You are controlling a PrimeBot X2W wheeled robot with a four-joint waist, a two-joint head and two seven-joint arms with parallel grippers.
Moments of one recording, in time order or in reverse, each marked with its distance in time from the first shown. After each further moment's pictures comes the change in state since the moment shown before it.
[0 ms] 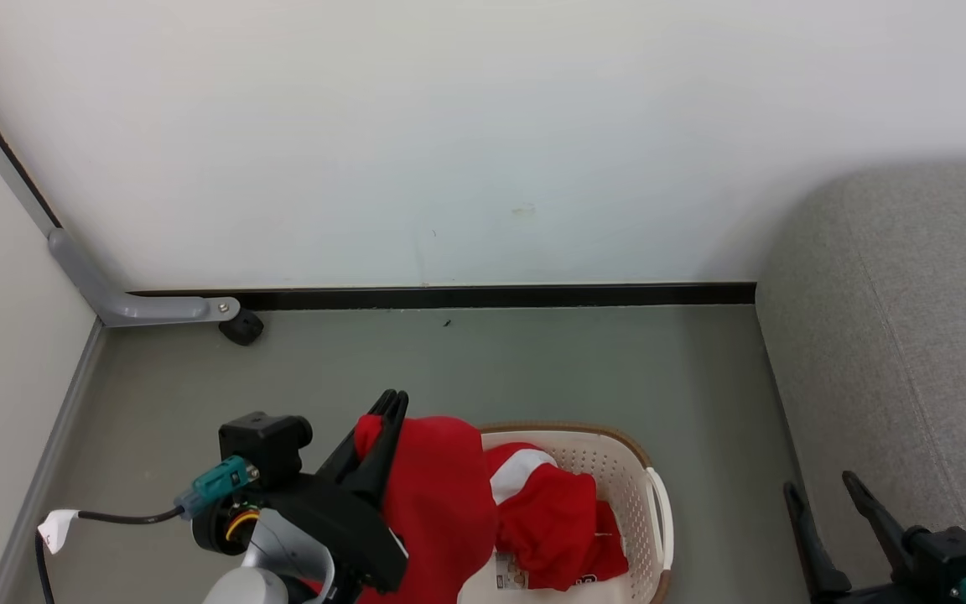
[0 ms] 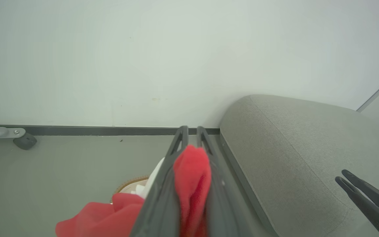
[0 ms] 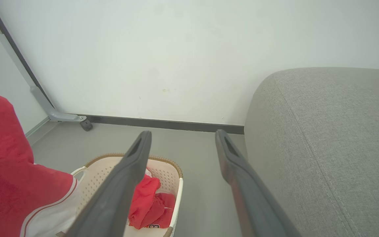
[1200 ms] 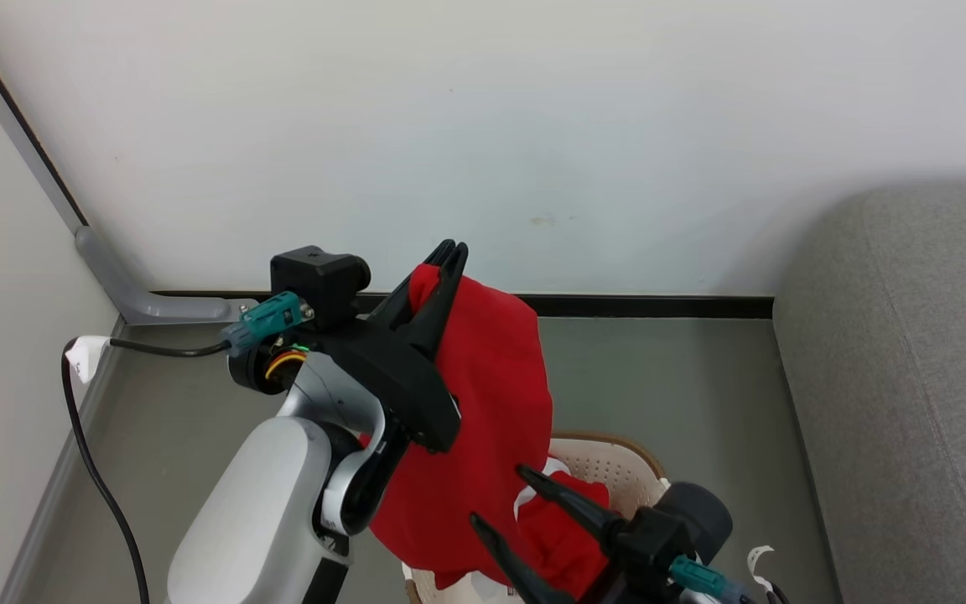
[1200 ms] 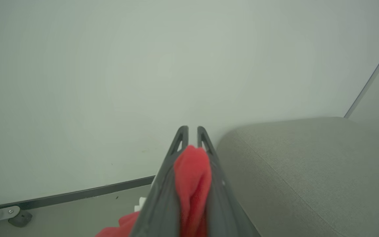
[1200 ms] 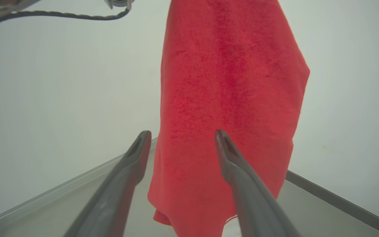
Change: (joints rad) left arm -0.303 -0.056 -0.066 0.017 0.014 0.029 0.105; right arm -0.278 0.090 0.646 -0.013 0.058 0.005 0.000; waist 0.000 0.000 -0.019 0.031
